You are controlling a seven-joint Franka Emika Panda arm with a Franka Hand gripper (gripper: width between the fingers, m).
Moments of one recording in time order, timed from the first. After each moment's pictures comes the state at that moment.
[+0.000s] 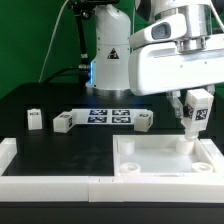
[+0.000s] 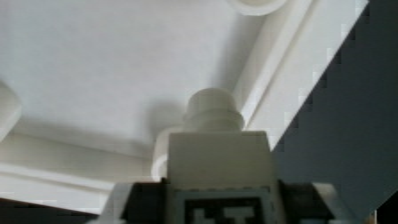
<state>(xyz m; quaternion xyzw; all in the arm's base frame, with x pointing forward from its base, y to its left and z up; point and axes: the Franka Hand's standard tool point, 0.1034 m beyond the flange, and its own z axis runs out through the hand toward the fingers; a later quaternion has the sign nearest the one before) 0.570 0.116 0.095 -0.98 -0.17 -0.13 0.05</state>
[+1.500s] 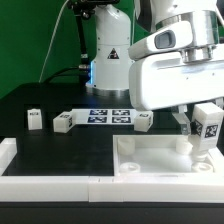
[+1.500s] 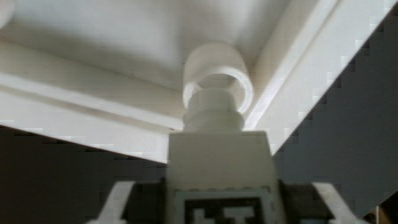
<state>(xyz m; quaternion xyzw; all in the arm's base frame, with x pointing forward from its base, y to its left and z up) 0.627 0.113 0.087 -0.97 -0.19 -0.16 0.05</state>
